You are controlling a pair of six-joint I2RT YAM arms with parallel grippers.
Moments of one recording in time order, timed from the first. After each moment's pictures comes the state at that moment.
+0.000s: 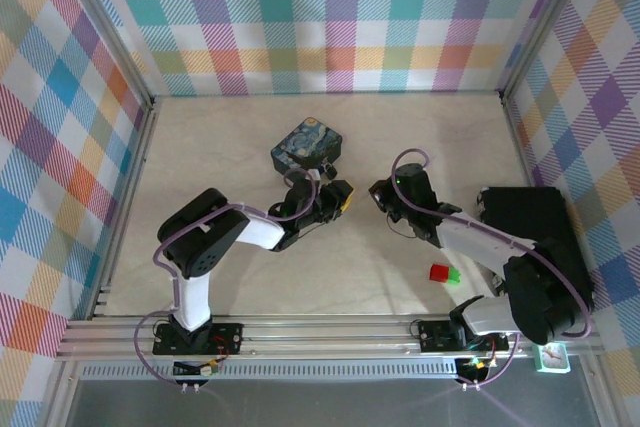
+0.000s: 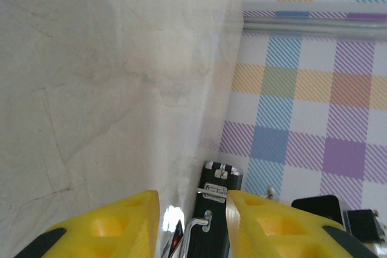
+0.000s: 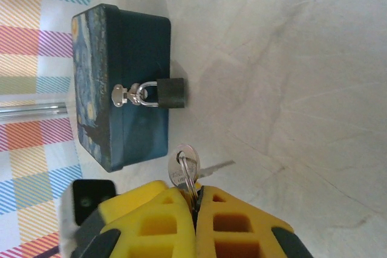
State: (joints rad) left arm -0.76 1.93 0.80 0.83 0.13 -1.56; right arm 0.51 1.35 0.64 0.10 -0.06 1.28
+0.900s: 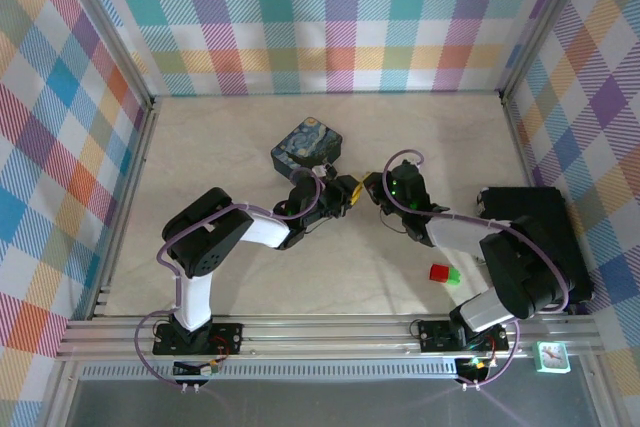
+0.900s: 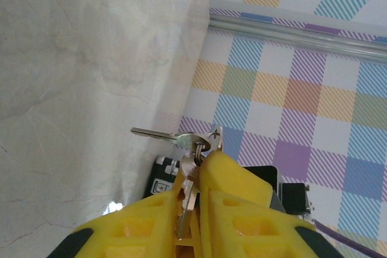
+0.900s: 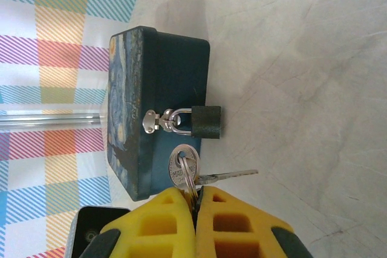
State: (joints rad) left arm -0.78 1.94 0.85 0.90 0.13 -1.70; right arm 0.51 1.49 0.61 0.41 -0.05 1.28
